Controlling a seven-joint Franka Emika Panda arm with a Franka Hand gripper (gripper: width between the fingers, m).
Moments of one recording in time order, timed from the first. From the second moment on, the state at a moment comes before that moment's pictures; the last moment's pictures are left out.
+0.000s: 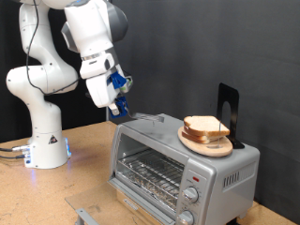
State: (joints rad) arm -0.12 -0.41 0.15 -2.53 0.43 2.29 -0.20
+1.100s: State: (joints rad) arm -0.12 -0.32 0.25 -2.45 0.43 2.34 -0.11
